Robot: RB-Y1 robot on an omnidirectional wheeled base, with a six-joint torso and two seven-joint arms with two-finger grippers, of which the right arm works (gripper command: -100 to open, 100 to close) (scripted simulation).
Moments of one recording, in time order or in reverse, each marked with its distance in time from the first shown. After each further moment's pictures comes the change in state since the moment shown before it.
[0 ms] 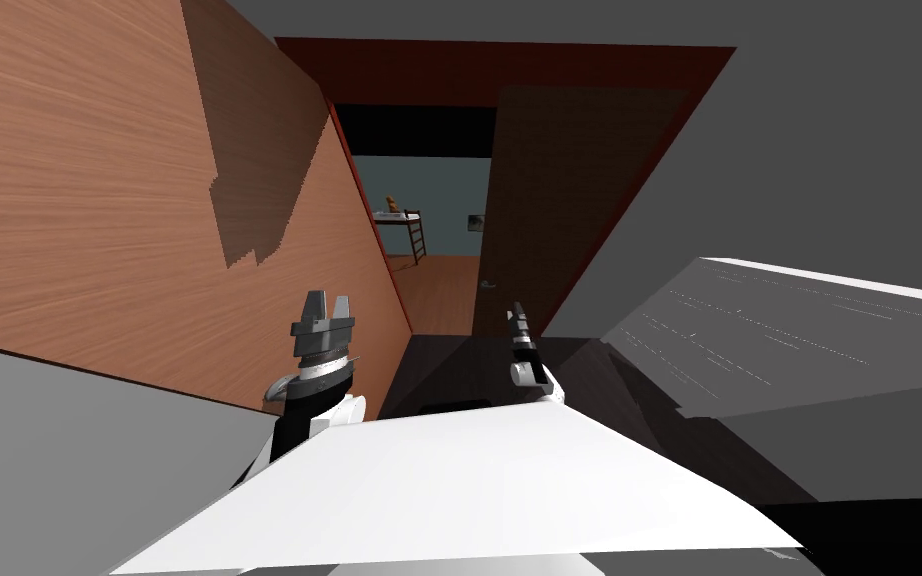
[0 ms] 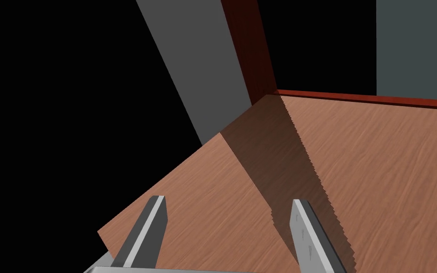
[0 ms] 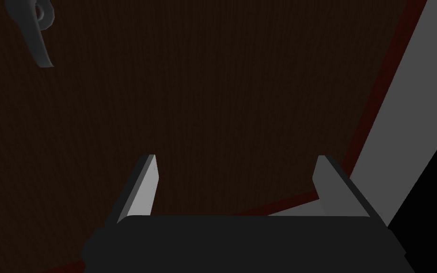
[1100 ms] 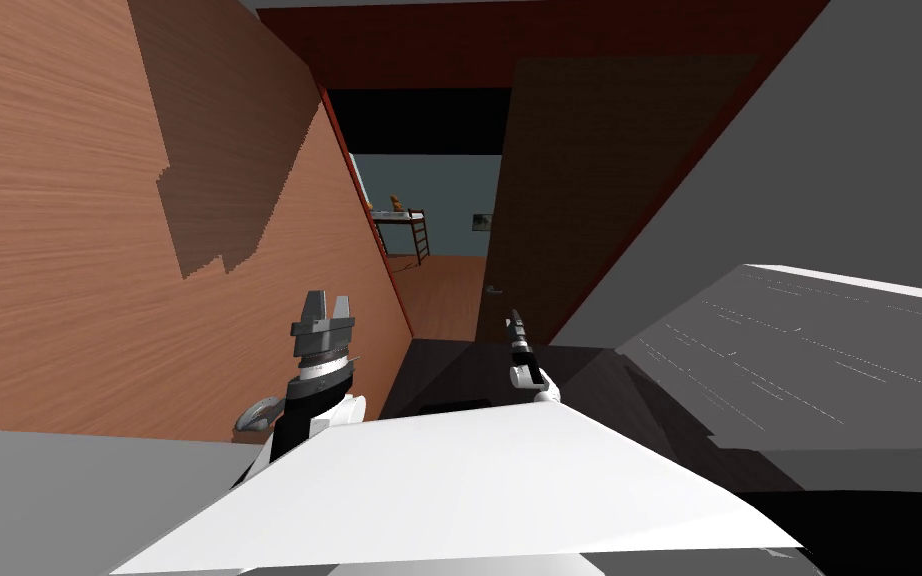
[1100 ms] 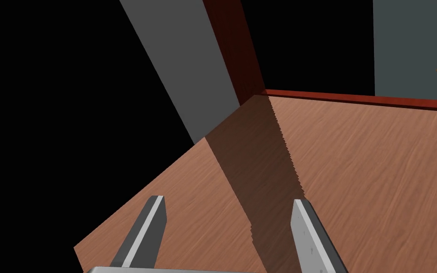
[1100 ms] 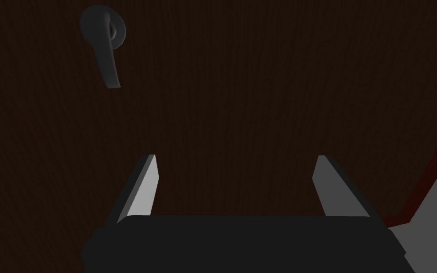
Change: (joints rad) arm -0.097 -0.032 0.011 0.286 -0.040 -0.070 -0.033
